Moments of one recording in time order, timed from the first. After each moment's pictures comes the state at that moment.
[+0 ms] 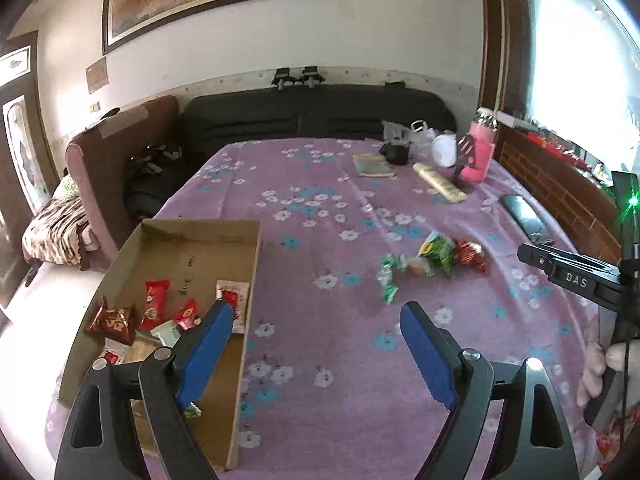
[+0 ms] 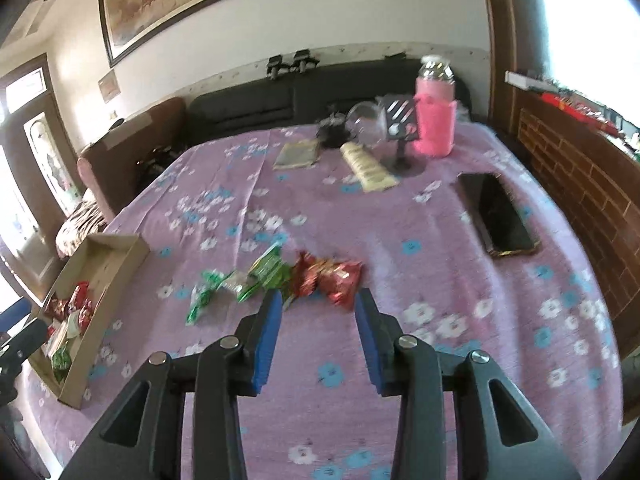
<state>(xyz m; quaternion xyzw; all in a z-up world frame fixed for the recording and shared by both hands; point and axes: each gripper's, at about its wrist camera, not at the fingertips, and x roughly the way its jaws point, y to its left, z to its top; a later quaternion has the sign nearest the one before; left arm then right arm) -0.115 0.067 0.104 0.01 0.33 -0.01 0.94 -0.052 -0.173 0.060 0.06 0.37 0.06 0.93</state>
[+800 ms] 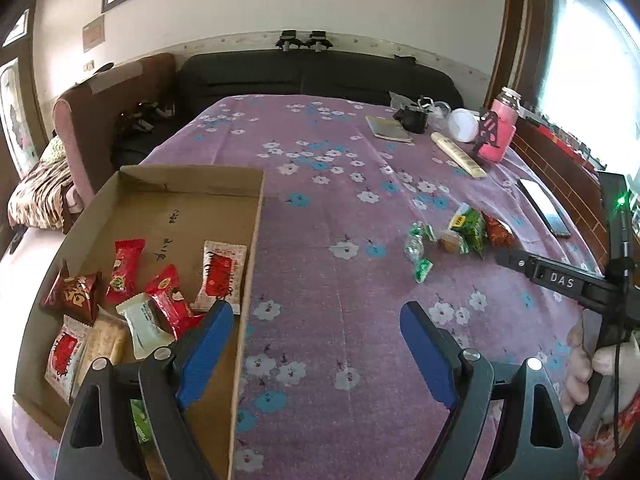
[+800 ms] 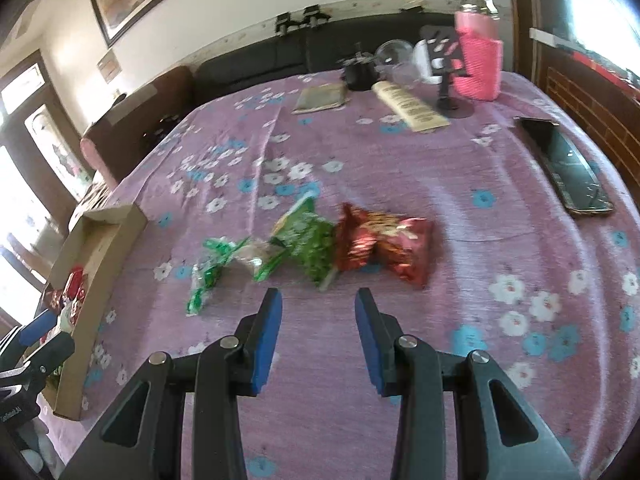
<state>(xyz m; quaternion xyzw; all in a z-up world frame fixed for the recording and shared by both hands) -0.078 0.097 0.056 -0.04 0.38 -0.02 0.92 0.000 -0.138 0.009 0.09 0.43 0.10 0.89</state>
